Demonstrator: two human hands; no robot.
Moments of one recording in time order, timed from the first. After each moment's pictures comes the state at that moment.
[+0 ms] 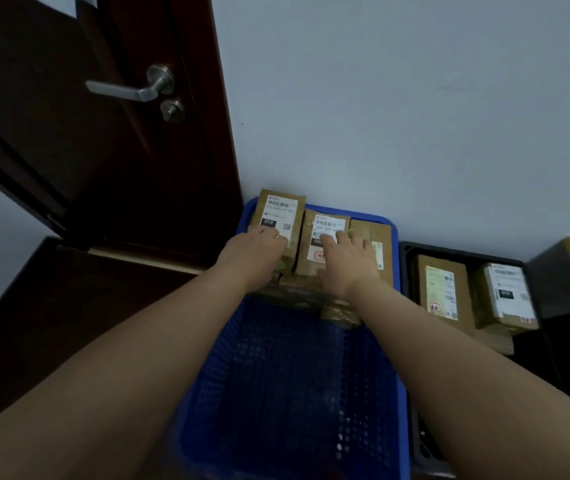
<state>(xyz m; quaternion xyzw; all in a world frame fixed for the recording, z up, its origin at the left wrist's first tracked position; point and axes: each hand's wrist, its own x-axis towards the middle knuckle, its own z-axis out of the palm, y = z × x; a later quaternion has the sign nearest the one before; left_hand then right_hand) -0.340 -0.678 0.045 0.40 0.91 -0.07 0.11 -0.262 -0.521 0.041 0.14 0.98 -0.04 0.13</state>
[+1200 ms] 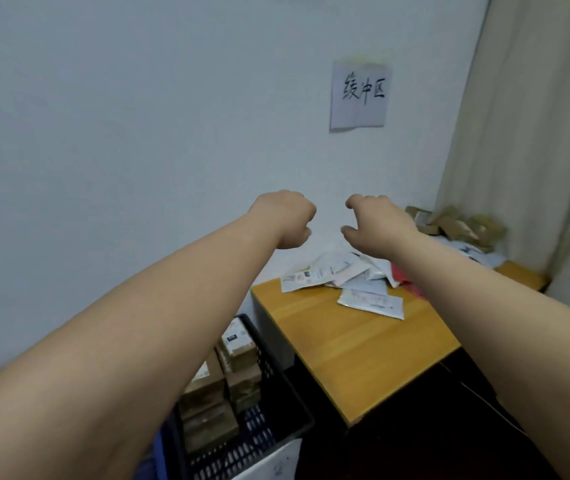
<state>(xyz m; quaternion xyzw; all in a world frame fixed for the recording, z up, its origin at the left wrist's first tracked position) 0.125 -0.341 0.374 0.68 0.71 -0.04 -0.19 0.284 -0.274 0.356 0.44 0.88 0.08 -0.19</state>
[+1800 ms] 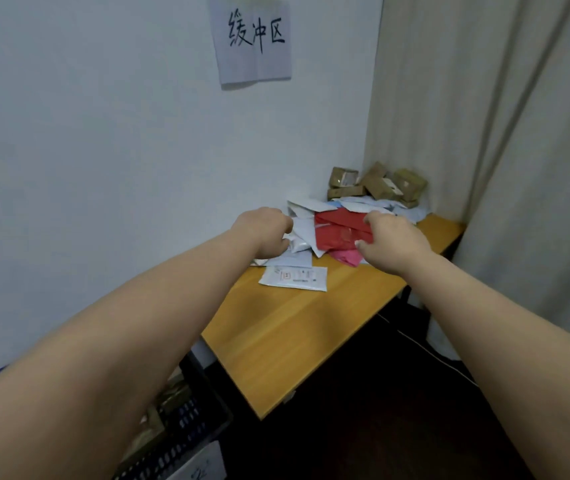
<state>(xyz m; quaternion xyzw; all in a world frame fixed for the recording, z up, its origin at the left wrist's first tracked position) 0.260 -0.154 0.284 0.74 0.66 -0.04 -0.09 0.485 -0.138 0.278 0.57 0.81 -0.01 -0.15</state>
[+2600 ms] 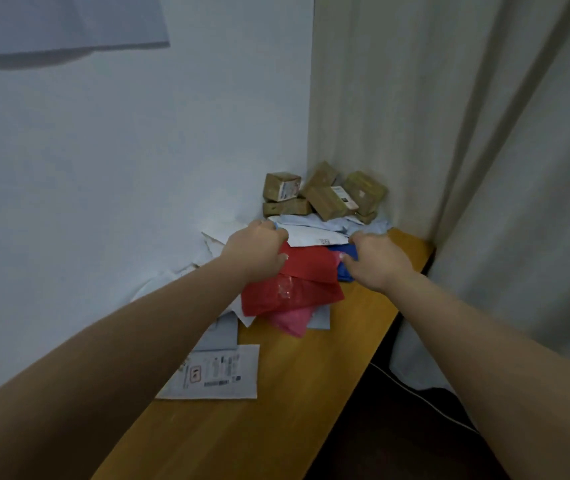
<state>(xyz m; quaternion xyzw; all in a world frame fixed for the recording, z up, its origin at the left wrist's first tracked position) 0.335 0.246 0.223 0.79 0.61 0.04 -0.03 0.555 0.254 0.218 0.62 0.78 -0.03 -0.08</state>
